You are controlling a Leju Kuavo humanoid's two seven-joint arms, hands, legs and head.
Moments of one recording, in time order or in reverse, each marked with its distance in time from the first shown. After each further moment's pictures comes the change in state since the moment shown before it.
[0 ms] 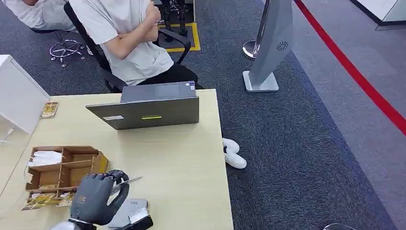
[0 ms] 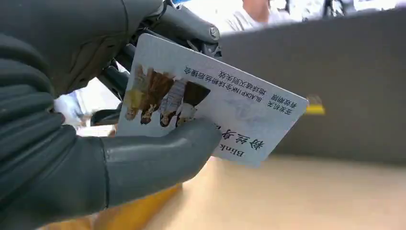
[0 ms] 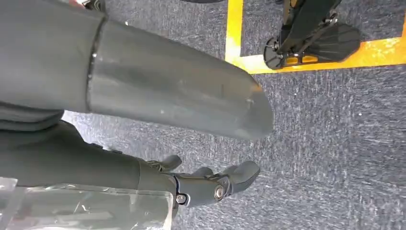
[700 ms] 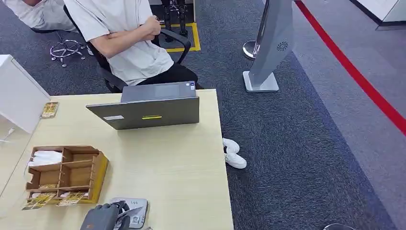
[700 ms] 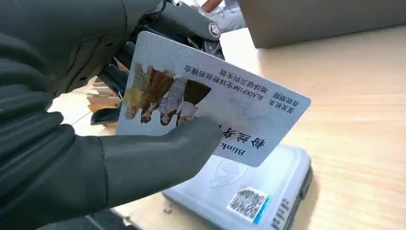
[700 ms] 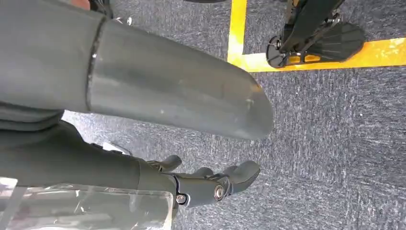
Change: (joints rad) left arm 0.151 0.029 -0.064 0.032 -0.036 -0.038 0.265; right arm 0.000 0.000 0.026 -0.019 0.025 0.011 0.027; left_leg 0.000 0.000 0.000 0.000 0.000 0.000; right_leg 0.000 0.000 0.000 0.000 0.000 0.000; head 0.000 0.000
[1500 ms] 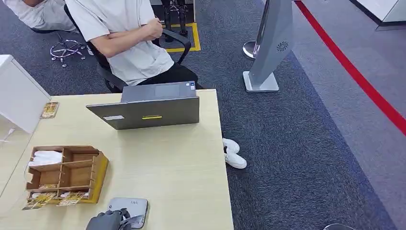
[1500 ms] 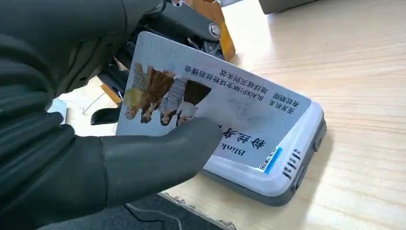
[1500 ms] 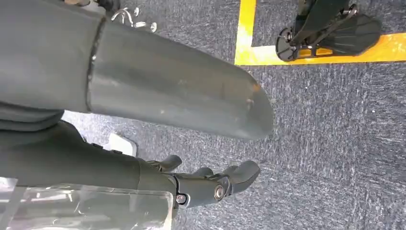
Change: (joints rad) left arm 0.038 -0.065 0.019 0.000 -0.058 -0.081 0.037; right arm 0.001 0.000 -0.012 -0.002 0.061 0.003 0.002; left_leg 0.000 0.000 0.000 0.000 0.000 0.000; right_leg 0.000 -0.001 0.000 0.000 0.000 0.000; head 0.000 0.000
